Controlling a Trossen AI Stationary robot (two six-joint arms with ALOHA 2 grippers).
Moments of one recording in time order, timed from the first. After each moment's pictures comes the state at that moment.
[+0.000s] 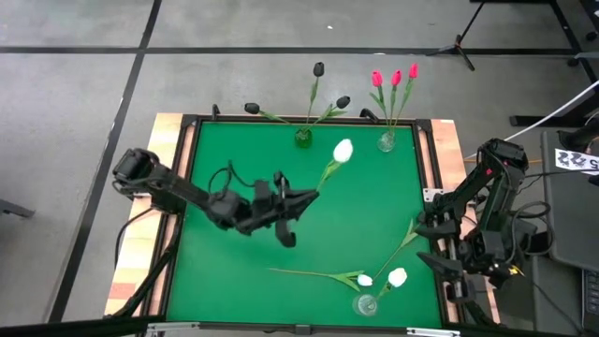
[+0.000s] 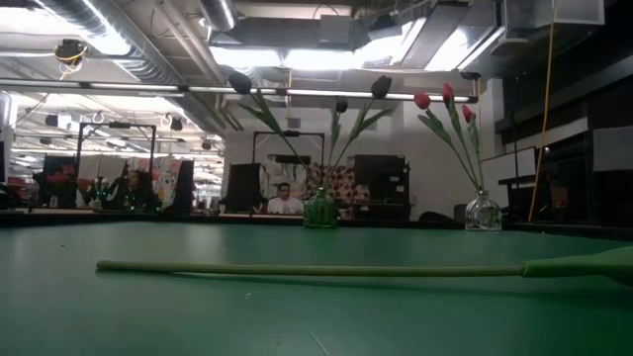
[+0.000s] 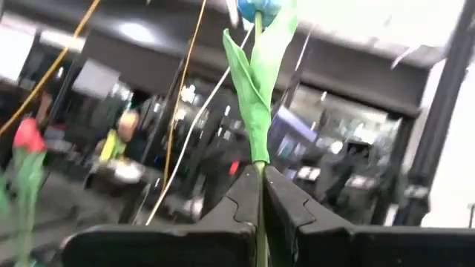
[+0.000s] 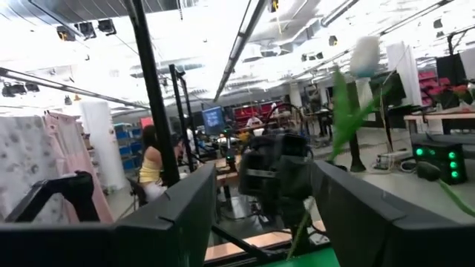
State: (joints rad) left arm -0.35 1.65 1.05 1.13 -0.61 -0.09; right arm 1.23 1.29 0.92 1.47 1.21 -0.82
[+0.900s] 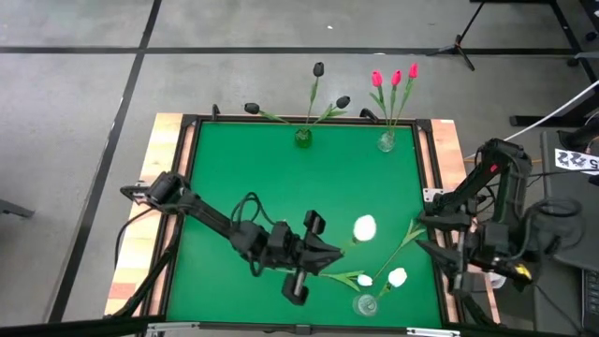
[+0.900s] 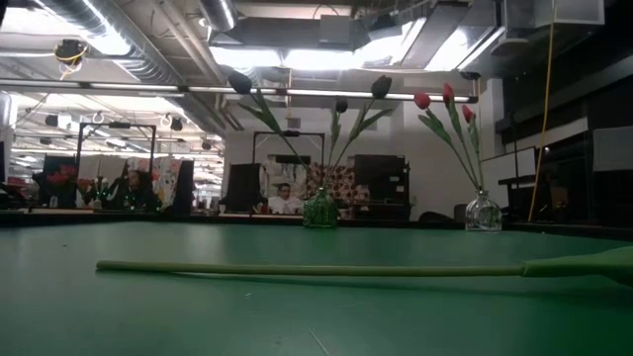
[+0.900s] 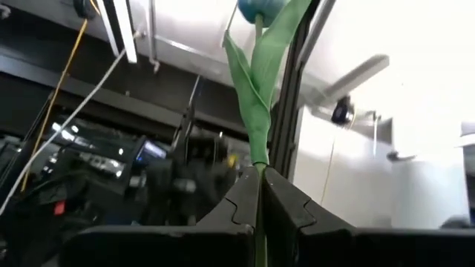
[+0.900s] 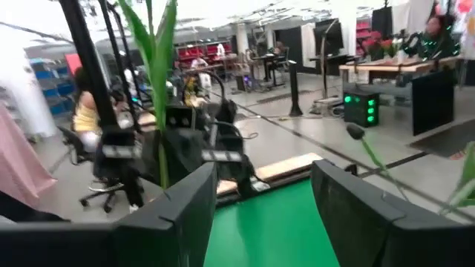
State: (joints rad) left arm -0.47 2.00 1.50 1.26 -0.32 -0.02; right arm 1.23 1.29 1.20 1.05 1.53 -0.76
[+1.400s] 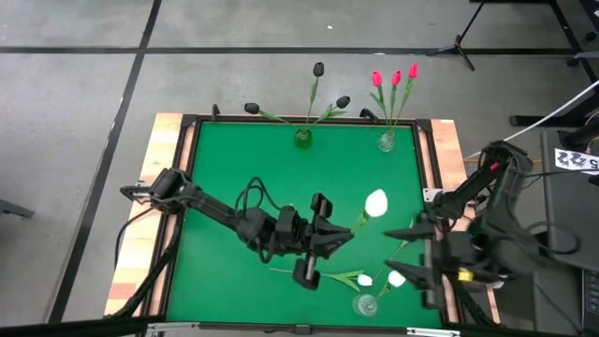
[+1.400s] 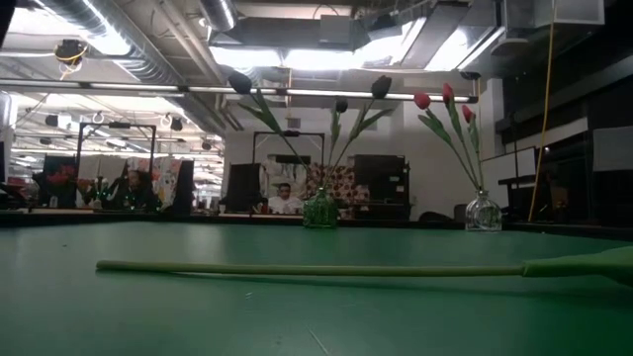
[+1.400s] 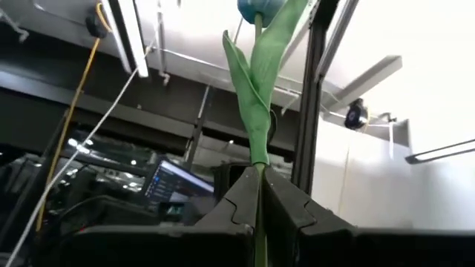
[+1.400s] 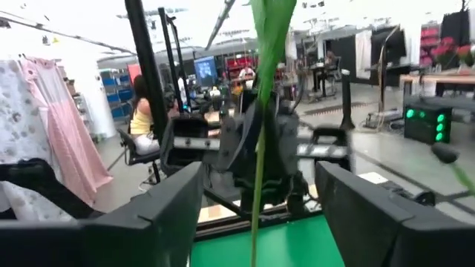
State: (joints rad) left arm -0.40 2.00 1.61 1.16 -0.30 -0.01; right arm 1.04 1.31 1.33 0.25 1.14 -0.03
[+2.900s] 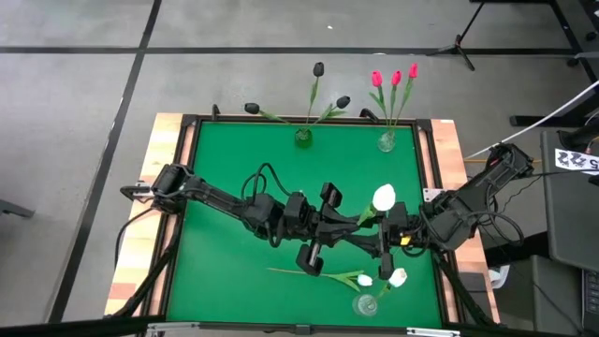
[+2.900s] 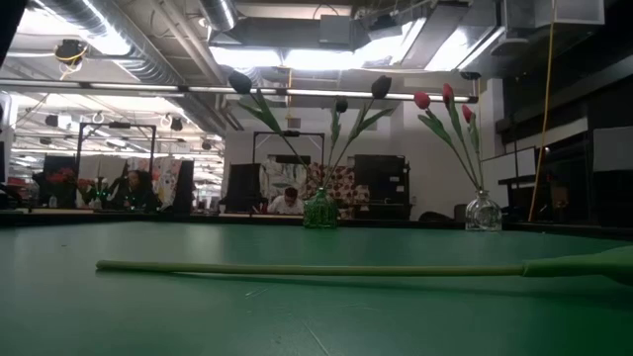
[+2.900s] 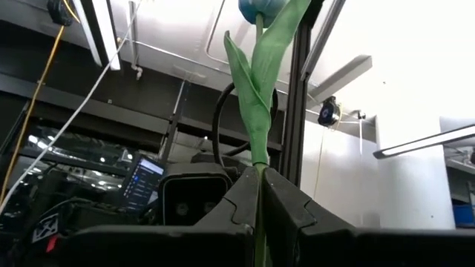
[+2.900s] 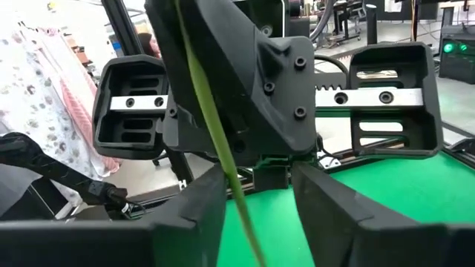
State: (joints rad) left arm -0.32 2.00 1.62 1.13 -0.13 -0.10; right arm 0.68 1.31 1.33 -0.08 0.71 0.34
